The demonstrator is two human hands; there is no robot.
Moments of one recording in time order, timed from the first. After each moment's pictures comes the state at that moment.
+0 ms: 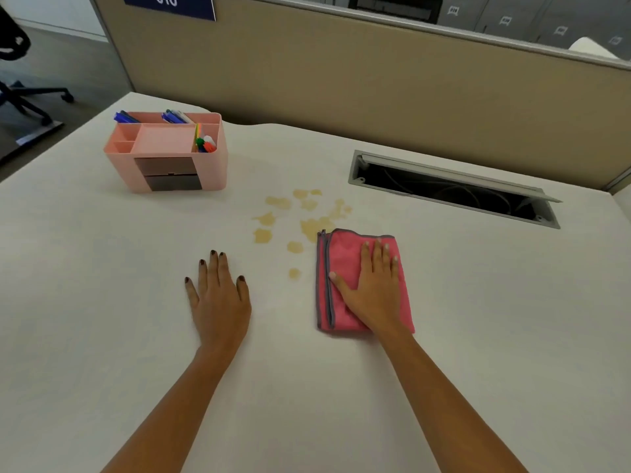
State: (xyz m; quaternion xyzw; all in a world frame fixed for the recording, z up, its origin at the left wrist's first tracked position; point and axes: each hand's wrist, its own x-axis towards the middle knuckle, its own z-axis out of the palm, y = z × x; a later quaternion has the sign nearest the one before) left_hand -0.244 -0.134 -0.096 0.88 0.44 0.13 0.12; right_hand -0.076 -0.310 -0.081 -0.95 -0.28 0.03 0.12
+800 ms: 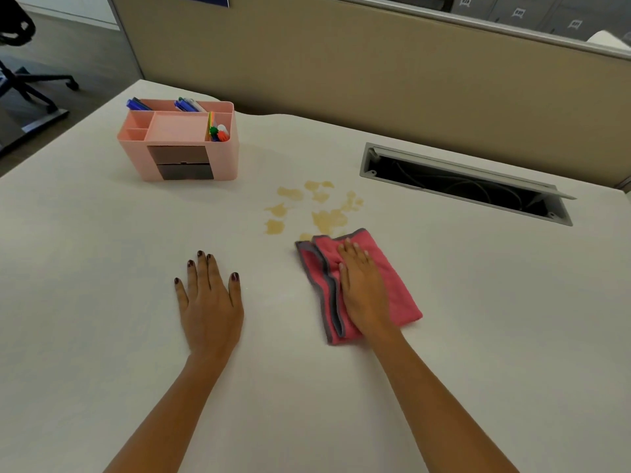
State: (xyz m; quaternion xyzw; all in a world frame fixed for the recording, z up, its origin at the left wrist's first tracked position) left_hand -0.279 -0.126 -0.103 0.87 0.46 0.15 0.09; right_hand -0.103 -0.287 -0.083 -0.91 -0.38 0.04 0.18
